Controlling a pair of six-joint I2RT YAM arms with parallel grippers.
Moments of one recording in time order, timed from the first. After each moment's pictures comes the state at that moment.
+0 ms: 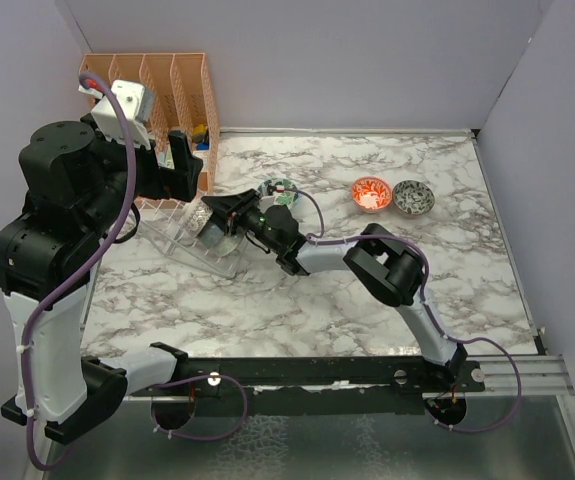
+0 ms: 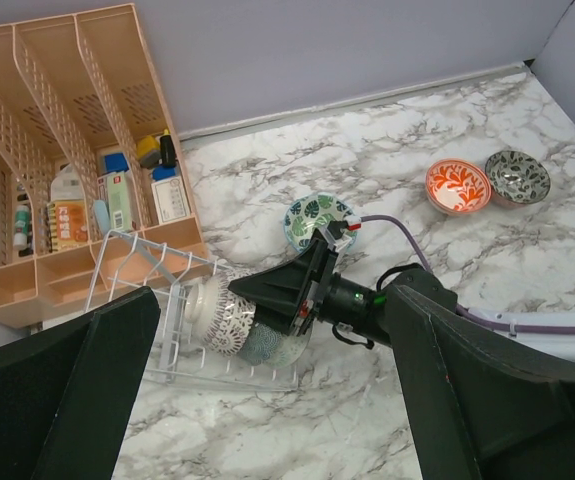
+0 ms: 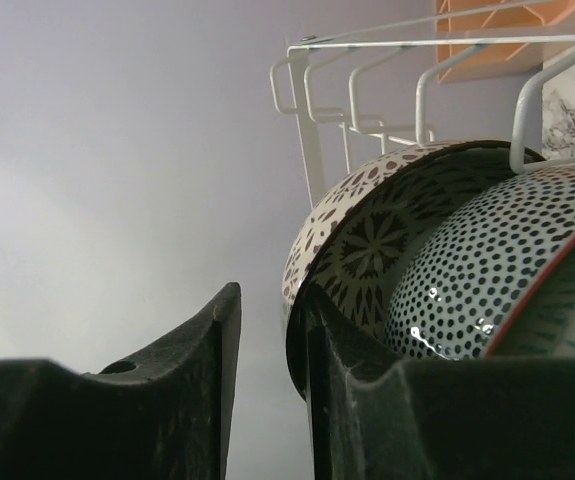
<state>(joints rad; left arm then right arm) -0.37 1.18 2.13 -1.17 -0.04 -0.05 0.94 2.28 1.42 1.03 0.03 1.77</state>
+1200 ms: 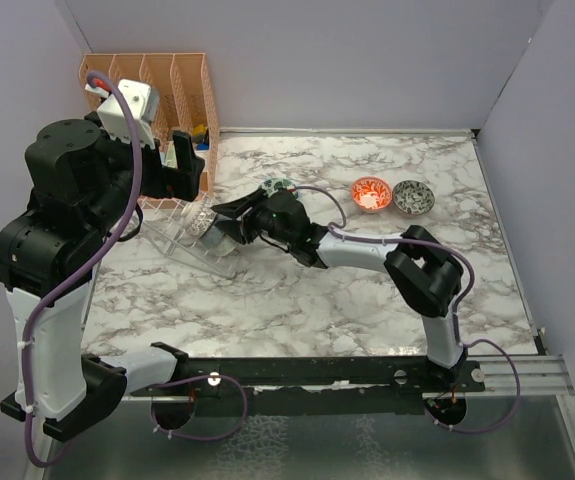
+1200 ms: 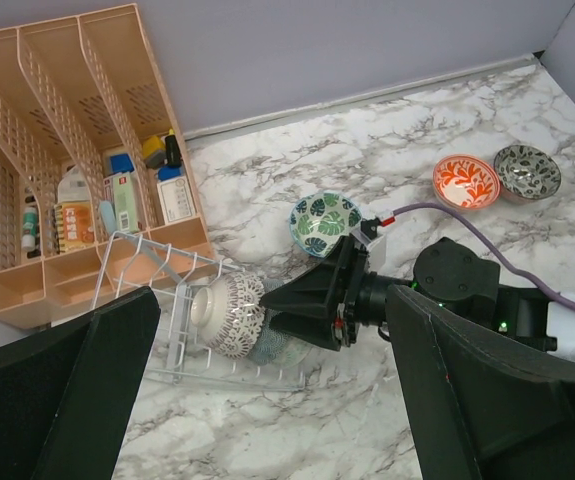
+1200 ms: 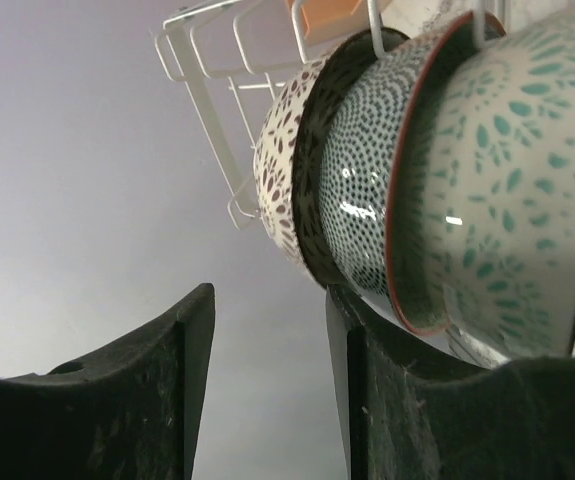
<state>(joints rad) -0.39 1.19 2.13 -1.17 -0.07 -0.04 0.92 2.03 1.34 0.51 -0.06 1.76</state>
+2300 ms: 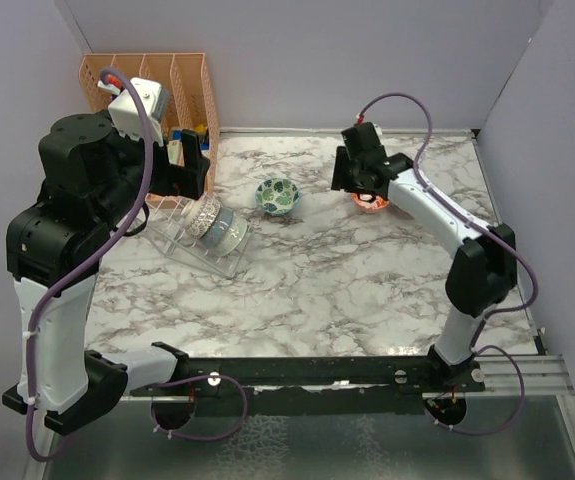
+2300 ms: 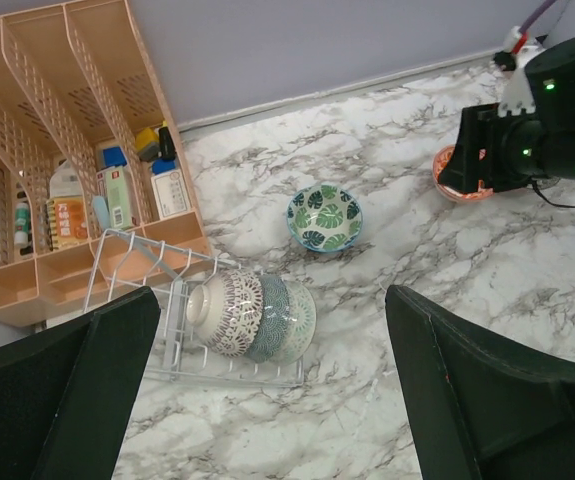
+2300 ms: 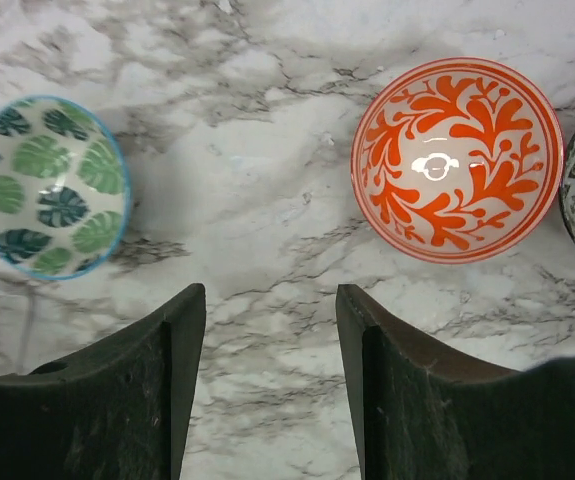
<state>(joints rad) -0.41 1.21 2.13 -1.17 -0.07 -0.04 0.50 1.75 1.59 -0.61 0.26 0.52</state>
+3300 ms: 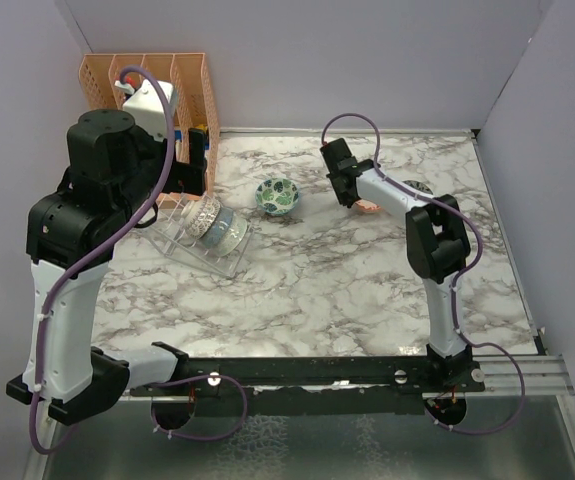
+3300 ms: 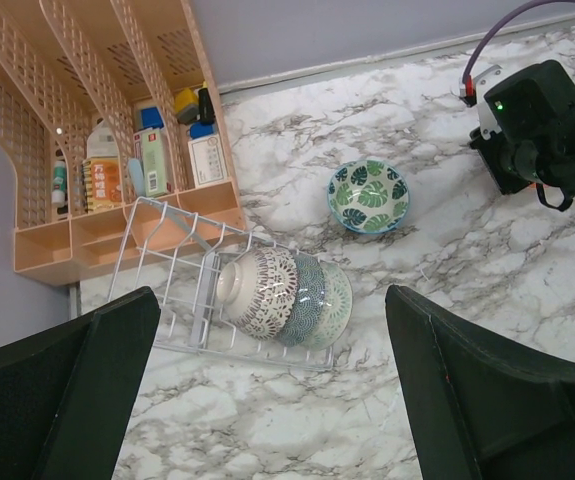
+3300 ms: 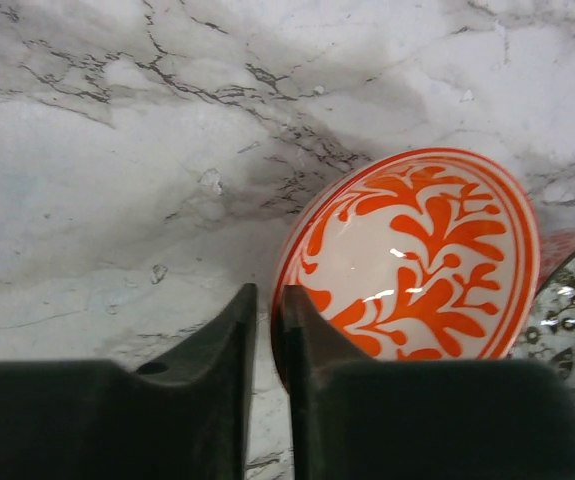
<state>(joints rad) -0.41 1.23 2.06 -1.18 -0.18 -0.03 0.47 2.17 1.73 -0.59 0.43 0.03</state>
